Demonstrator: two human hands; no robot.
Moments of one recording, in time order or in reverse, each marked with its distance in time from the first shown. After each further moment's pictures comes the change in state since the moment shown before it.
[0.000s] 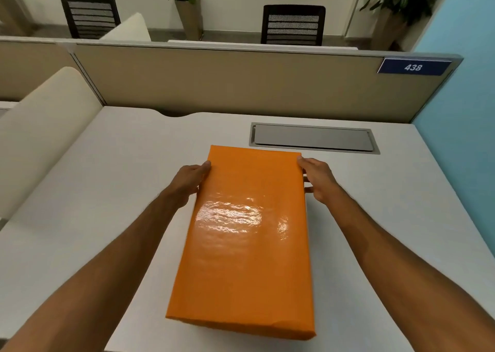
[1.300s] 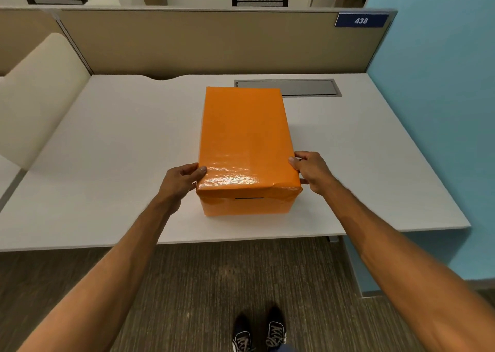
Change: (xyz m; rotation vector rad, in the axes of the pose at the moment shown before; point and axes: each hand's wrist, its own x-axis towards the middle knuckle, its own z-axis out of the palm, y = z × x) left_hand -0.192 -0.143 -0.030 -0.057 -0.084 0.093; right_hand -0.223 0.114 -0.005 -0.149 0.061 -0.001
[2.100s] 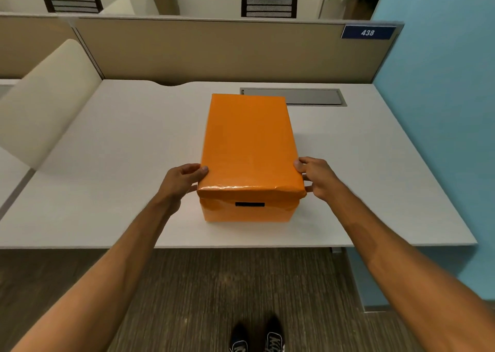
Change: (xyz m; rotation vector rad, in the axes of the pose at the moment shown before) left_hand -0.003 0.018 -0.002 0.003 0.013 0.020; right_hand -0.003 -0.016 -0.014 0.140 -0.076 0.105
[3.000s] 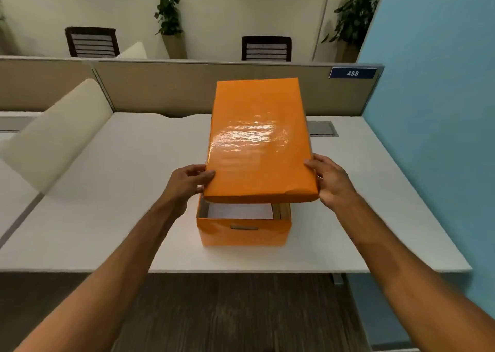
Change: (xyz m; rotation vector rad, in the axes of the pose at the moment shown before) left_hand -0.027 0.071 0.016 -0.026 0.029 0.155; right_hand -0.043 -0.049 -0.039 0.412 0.014 -0.192
